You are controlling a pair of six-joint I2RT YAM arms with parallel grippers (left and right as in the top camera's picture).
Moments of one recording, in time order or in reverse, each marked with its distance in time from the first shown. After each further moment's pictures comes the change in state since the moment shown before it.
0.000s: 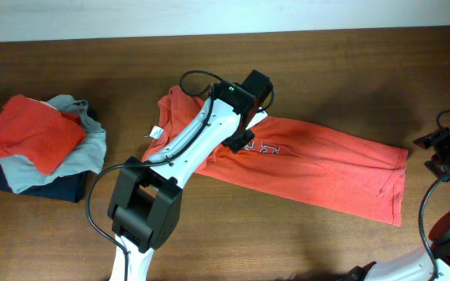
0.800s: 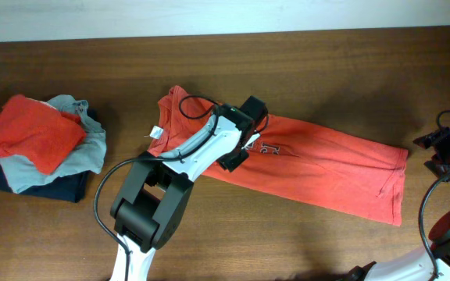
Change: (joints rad) left arm -0.016 0.011 -0.248 0.175 -0.047 -0.066; right arm 0.000 0.000 0.000 0.002 0.000 0.000
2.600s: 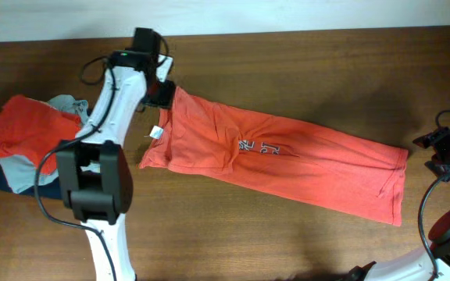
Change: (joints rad) left arm 0.520 0.055 0.306 0.013 0.195 -0.071; right arm 0.009 0.000 0.000 0.004 0.023 0.000
